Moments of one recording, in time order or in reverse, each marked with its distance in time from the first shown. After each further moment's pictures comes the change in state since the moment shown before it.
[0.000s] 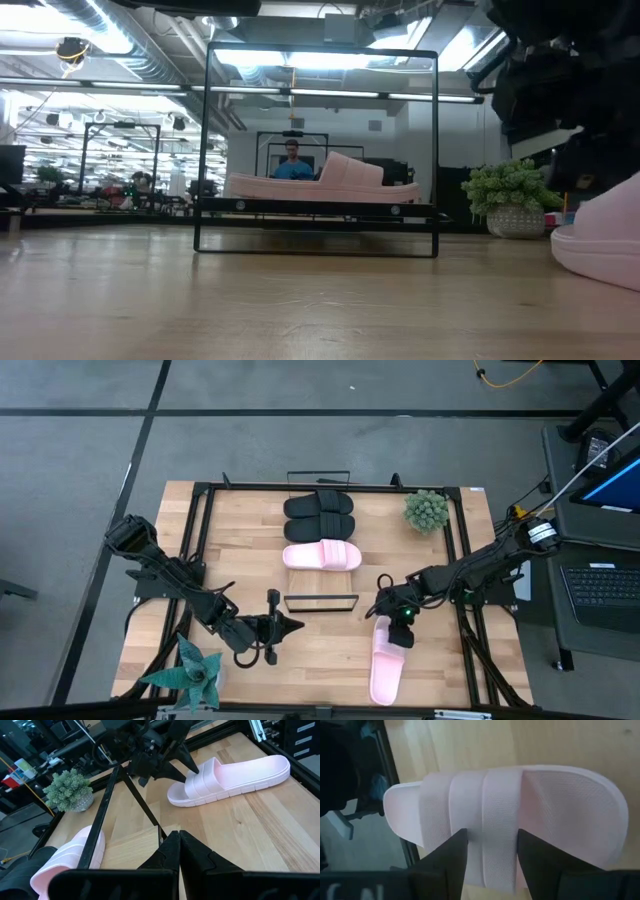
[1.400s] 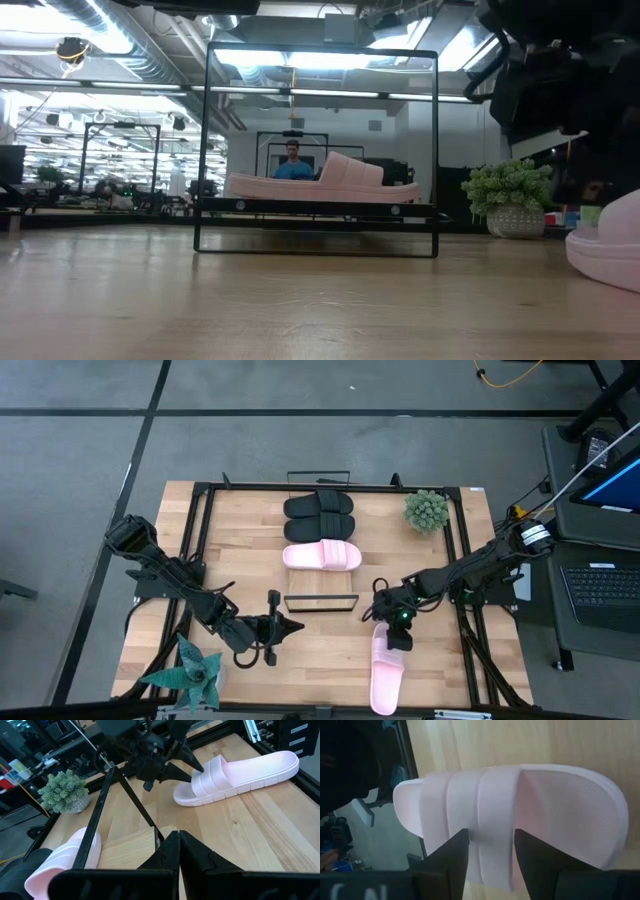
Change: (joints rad) left arm 0.000 0.000 0.000 0.002 0.019 0.002; right arm 0.001 0.065 0.000 0.099 -0.106 0.006
